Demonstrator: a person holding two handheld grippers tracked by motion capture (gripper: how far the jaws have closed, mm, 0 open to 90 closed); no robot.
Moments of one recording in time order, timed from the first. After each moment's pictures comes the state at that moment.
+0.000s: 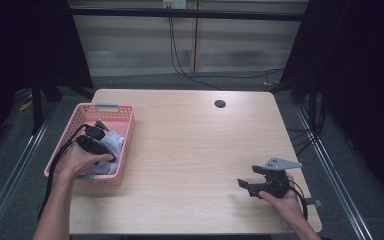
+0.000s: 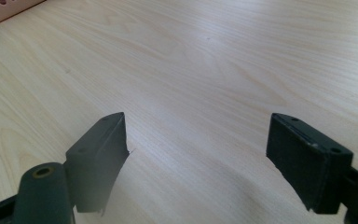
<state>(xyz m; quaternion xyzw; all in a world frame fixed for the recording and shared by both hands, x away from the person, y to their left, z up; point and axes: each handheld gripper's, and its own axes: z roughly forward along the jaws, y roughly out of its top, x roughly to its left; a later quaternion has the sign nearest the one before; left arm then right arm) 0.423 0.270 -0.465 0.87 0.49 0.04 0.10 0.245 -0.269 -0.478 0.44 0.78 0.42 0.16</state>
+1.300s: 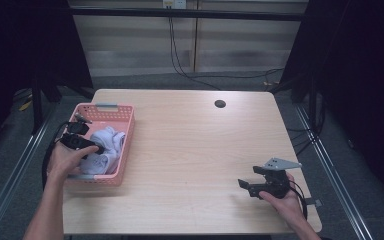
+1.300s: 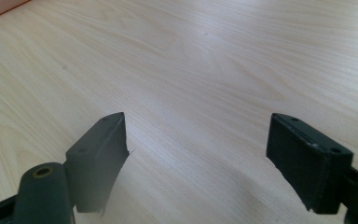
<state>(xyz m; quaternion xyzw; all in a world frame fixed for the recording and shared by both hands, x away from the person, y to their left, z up) 0.414 0.315 -0.439 0.81 0.54 0.04 0.21 0.244 -0.269 -0.477 0.44 0.78 0.41 0.16</state>
